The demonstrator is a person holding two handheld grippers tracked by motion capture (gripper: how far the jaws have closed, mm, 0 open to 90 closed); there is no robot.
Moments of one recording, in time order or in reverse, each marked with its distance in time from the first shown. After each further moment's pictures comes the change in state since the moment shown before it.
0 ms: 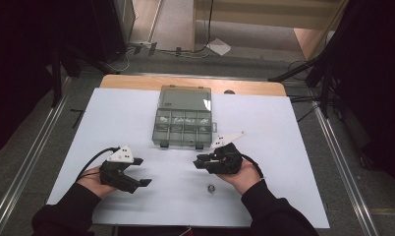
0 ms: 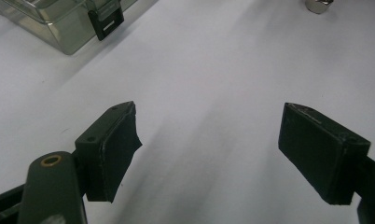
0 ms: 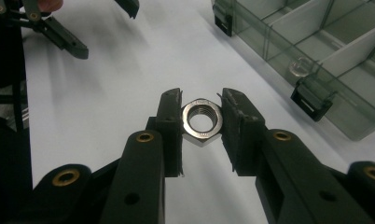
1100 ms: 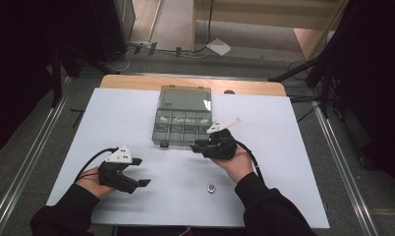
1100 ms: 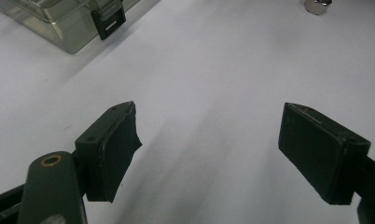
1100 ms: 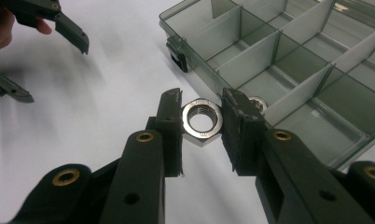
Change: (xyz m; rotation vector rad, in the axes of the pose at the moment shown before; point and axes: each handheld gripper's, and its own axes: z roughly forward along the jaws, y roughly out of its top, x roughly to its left) left arm 0.000 -0.002 -0.002 -0.011 0.002 0.000; right arm -0.023 0.027 0.014 -0.033 -0.086 0.029
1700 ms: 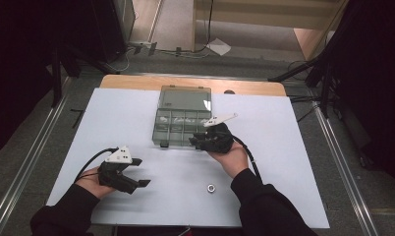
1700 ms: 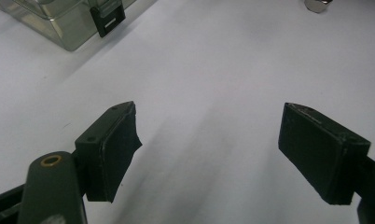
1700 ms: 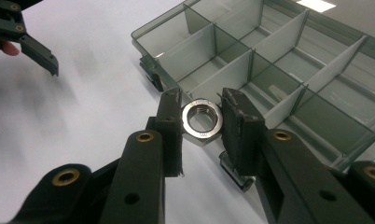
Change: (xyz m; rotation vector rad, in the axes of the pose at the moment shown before) left arm 0.000 0.000 -0.001 0.021 0.000 0.000; right arm -0.010 0.012 0.011 -0.020 -0.060 0.021
